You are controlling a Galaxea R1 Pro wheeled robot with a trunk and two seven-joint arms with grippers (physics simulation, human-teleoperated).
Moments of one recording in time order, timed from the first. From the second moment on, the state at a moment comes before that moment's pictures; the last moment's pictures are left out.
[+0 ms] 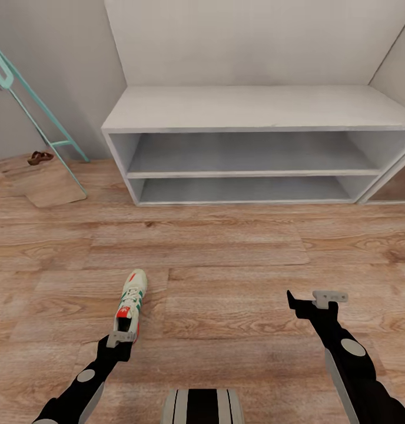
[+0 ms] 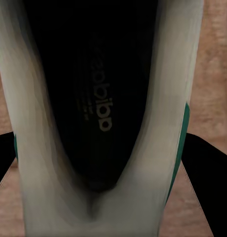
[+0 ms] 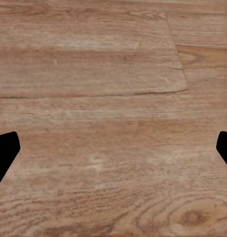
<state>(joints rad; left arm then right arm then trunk) -0.48 0.10 -0.02 -0.48 -0.02 -0.20 -0.09 -0.23 -0.09 -0.12 -1.49 0.00 0.31 0.01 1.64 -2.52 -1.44</state>
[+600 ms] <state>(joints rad) -0.37 0.15 0.09 -0.48 0.01 -0.29 -0.08 -0.22 -0.10 -0.12 -1.41 0.03 0.26 0.01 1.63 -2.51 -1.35</state>
